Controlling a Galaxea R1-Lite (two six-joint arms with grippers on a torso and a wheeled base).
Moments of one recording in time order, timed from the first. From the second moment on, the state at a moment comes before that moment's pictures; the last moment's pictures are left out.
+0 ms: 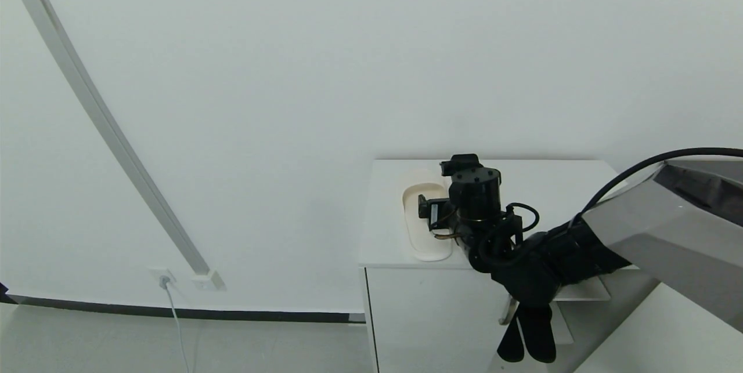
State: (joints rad) left arm 0.00 0.00 0.00 0.00 0.02 0.01; right arm 0.68 2.21 -1.23 -0.78 -0.55 0.16
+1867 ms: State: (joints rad) left arm 0.00 0.00 0.00 0.00 0.02 0.01; right arm 0.65 1.93 -0.98 -0.72 -0.29 0.16
